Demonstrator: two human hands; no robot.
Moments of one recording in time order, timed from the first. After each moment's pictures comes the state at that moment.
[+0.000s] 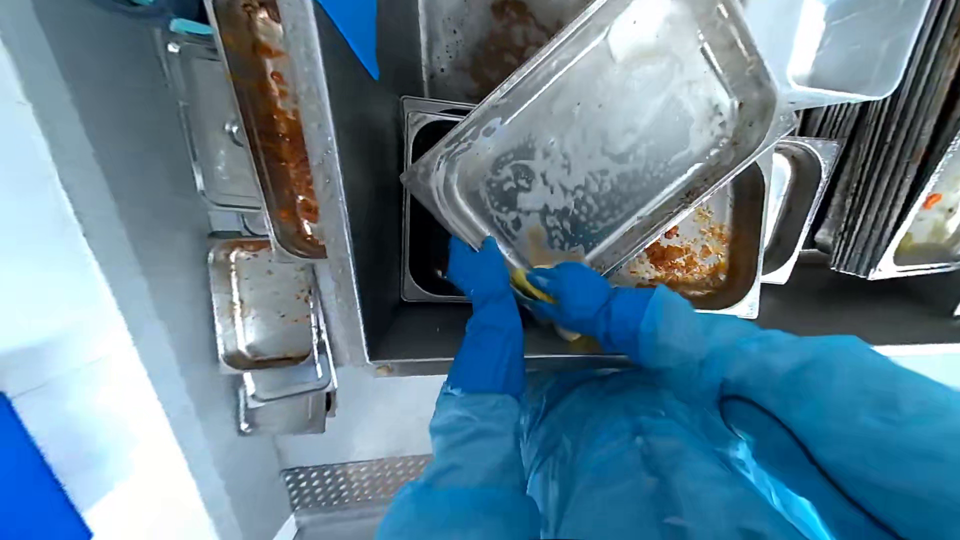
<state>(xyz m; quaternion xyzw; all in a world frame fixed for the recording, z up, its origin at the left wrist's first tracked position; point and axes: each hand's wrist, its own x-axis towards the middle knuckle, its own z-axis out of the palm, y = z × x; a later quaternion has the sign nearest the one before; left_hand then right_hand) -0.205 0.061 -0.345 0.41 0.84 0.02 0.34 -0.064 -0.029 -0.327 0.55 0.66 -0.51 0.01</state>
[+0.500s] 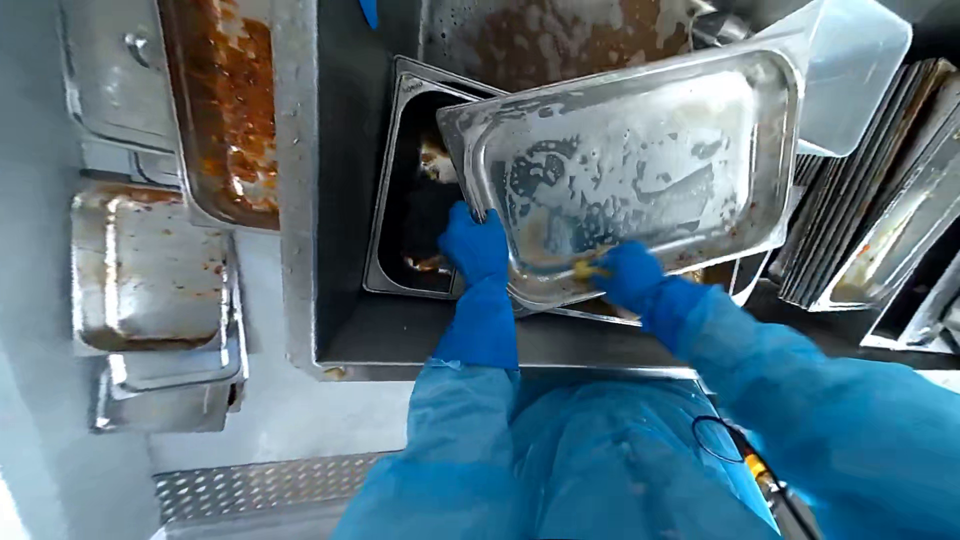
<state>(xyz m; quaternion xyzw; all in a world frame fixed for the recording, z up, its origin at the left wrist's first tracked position) -0.185 0.084 -0.370 0.44 0.82 0.02 0.36 0.036 -0.014 -0.325 0.64 0.61 -0.42 0.23</state>
